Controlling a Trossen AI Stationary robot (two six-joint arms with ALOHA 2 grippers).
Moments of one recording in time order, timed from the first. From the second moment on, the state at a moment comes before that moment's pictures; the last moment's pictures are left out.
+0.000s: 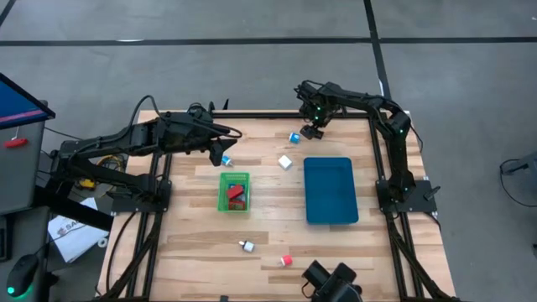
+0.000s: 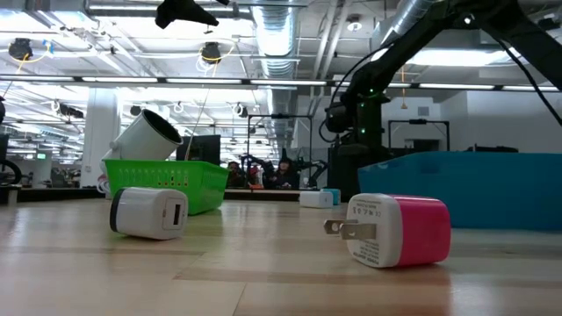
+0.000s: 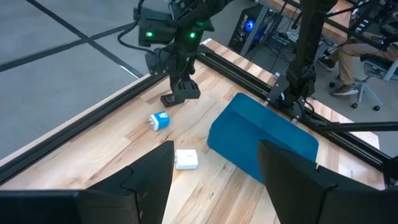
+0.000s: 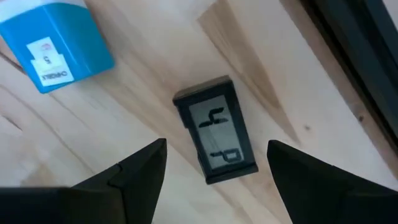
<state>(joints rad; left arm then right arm) 0.14 1.04 1.15 -0.53 -0.28 -0.42 -0.77 2.08 1.56 -1.02 0.00 -0.07</state>
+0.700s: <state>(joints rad) 0.14 1.04 1.15 -0.53 -0.28 -0.45 -0.77 2.08 1.46 -0.92 0.00 -0.13</state>
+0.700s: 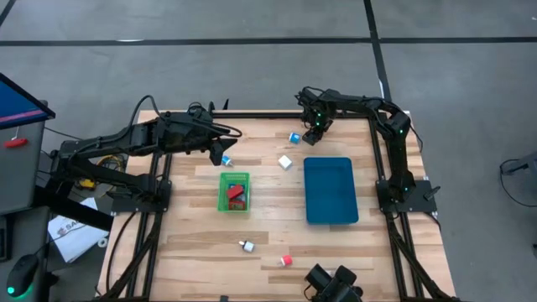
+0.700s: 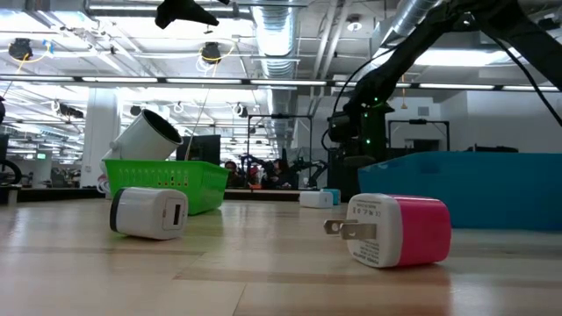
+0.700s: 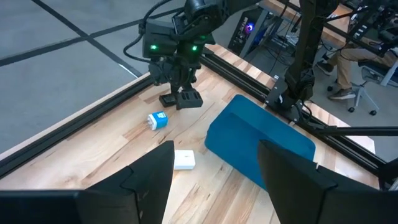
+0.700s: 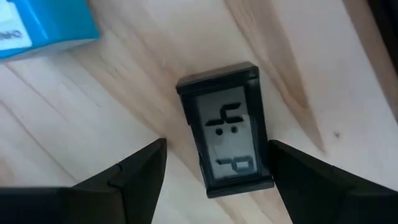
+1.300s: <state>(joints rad) 0.14 1.04 1.15 -0.51 -0.28 -0.47 -0.77 2.08 1.42 -0.87 0.02 -0.10</state>
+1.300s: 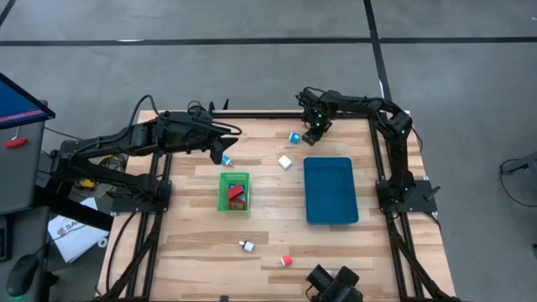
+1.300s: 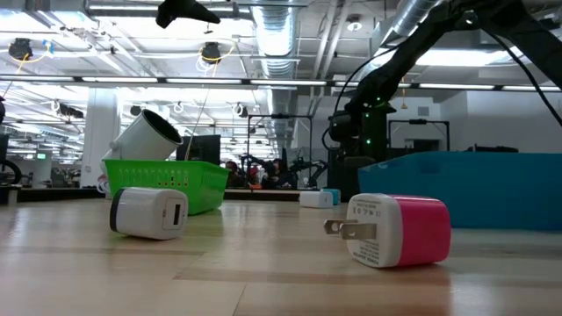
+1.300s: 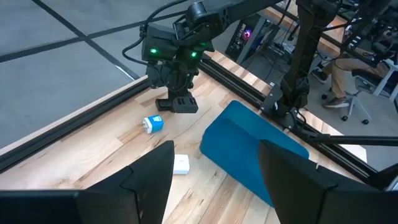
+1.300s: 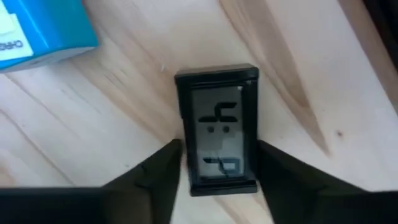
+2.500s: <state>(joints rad) 0.01 1.04 1.15 -0.41 -0.25 0.13 -0.46 1.58 1.52 -0.84 -0.82 0.48</state>
